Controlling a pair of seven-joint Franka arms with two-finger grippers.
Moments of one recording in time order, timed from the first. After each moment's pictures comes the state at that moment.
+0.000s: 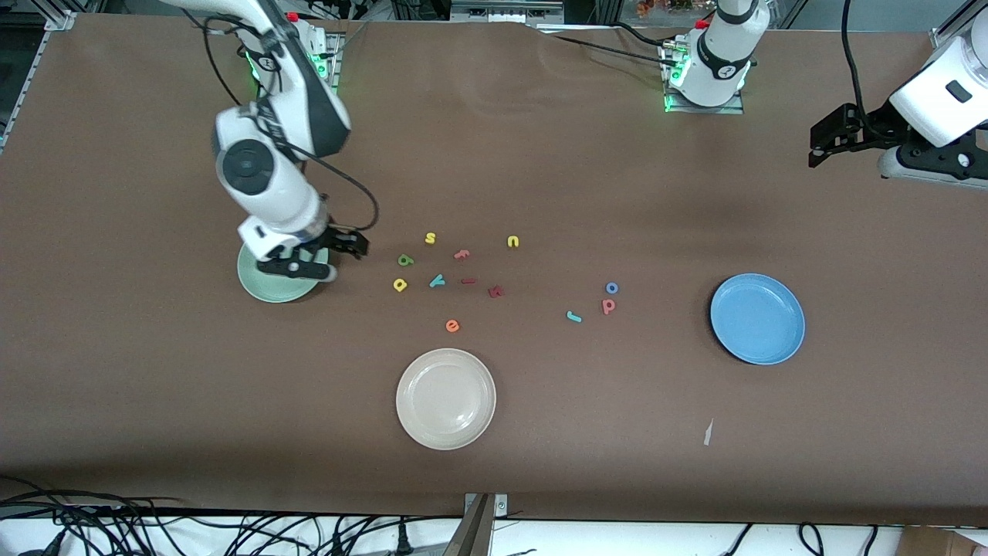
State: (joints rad) left arm -0.14 0.01 0.04 -1.50 0.00 1.42 0.04; right arm 0.45 0.31 -0.02 -2.04 0.01 2.36 0.61
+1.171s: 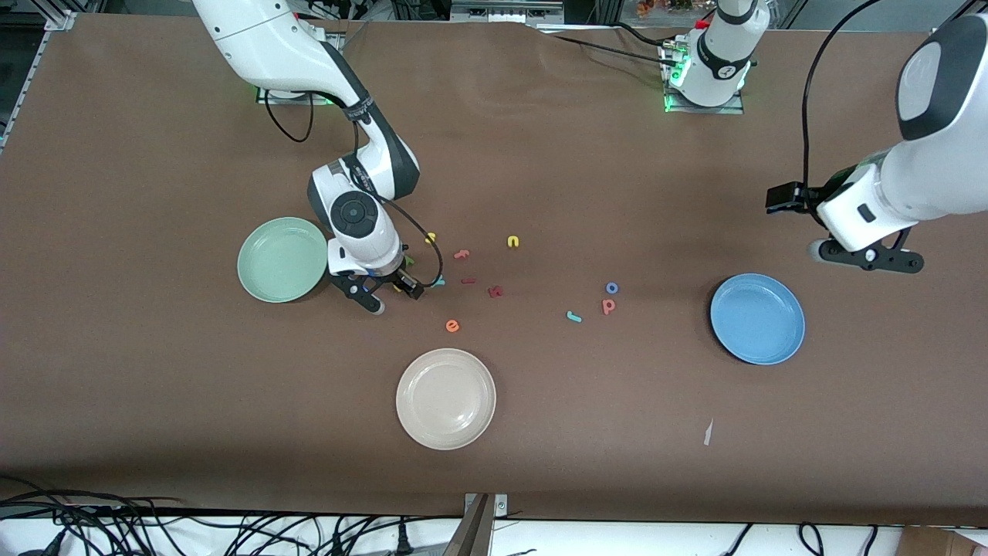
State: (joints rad) left arm -0.13 0.21 0.04 -1.52 -0.02 1.42 0.05; right arm 0.56 0.61 -0.04 -1.84 0.00 2.45 1.14
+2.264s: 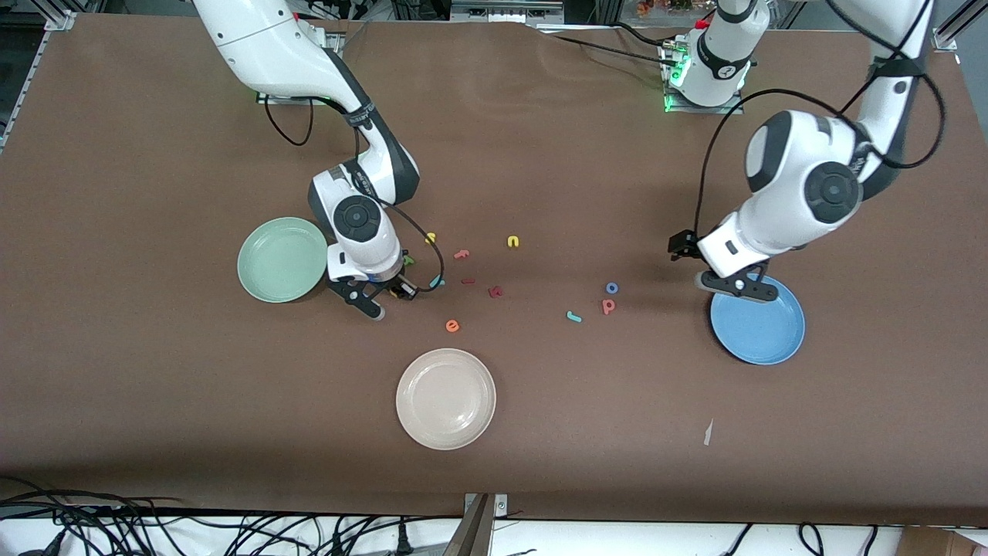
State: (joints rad) left arm -0.25 0.24 0.01 -2.04 -0.13 2.20 0.04; right arm 0.57 0.62 -0.07 -1.78 -0.04 2.40 1.14
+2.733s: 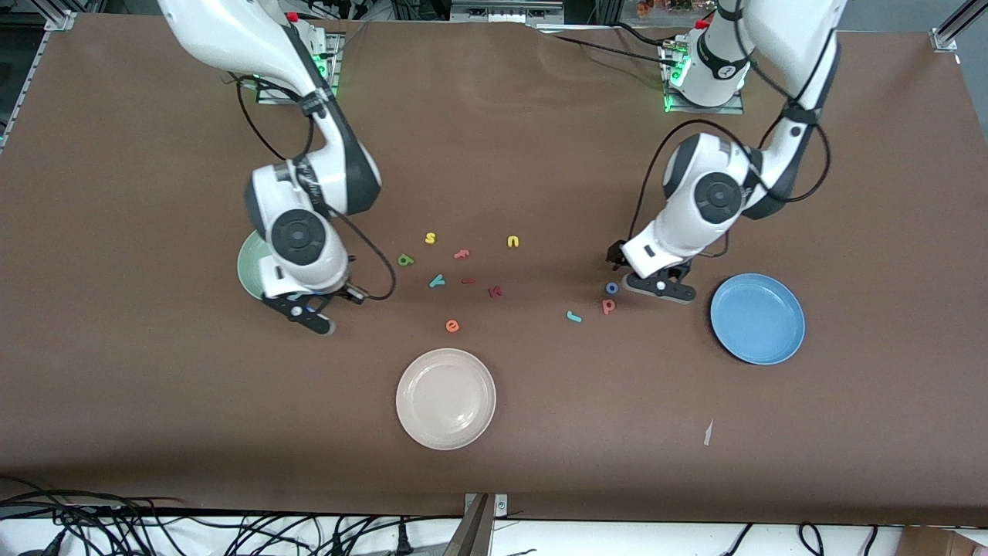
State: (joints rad) left arm -0.40 0.40 0.00 -2.07 -0.13 2.48 -0.10; right arm 0.56 0.52 -0.23 -1.66 -0.05 2.02 0.81
